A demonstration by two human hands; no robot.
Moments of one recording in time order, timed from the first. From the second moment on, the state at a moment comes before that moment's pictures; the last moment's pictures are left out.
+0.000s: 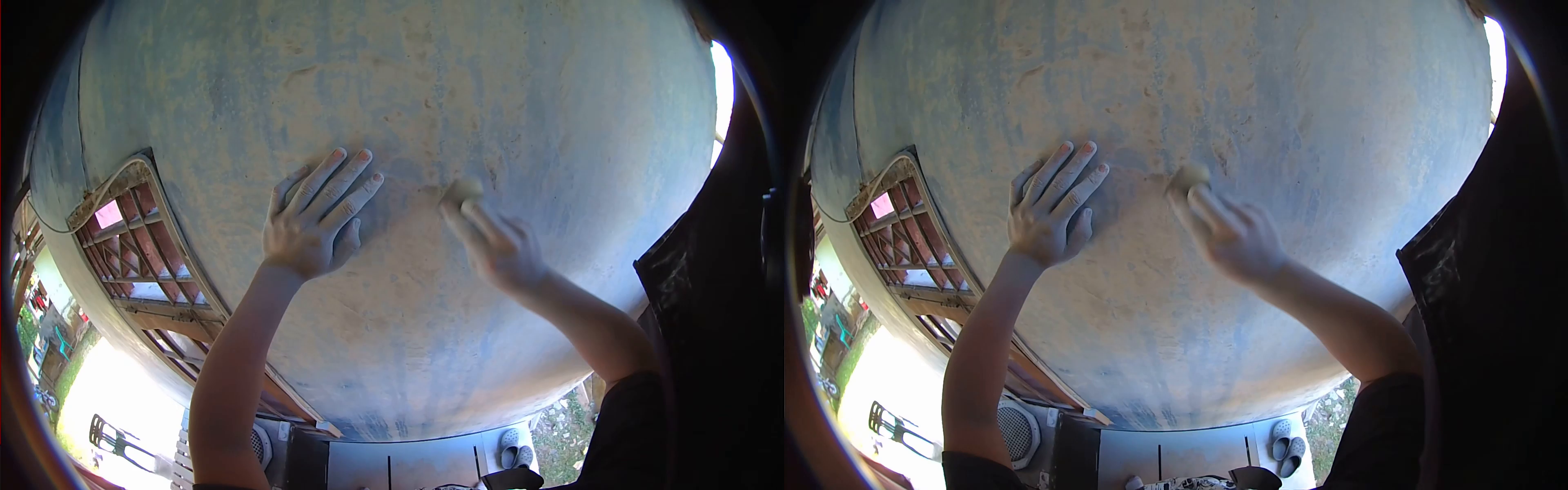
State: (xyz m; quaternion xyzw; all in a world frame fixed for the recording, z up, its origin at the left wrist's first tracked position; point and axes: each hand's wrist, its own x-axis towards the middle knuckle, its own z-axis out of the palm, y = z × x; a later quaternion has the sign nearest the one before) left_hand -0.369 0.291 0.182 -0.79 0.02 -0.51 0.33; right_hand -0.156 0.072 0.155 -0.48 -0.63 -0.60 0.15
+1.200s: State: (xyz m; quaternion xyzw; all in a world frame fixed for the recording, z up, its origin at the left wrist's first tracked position) left_hand -0.370 0.297 0.173 -0.78 0.02 -0.53 0.33; right_hand -0.212 0.095 0.139 -0.57 -0.50 -0.53 0.38
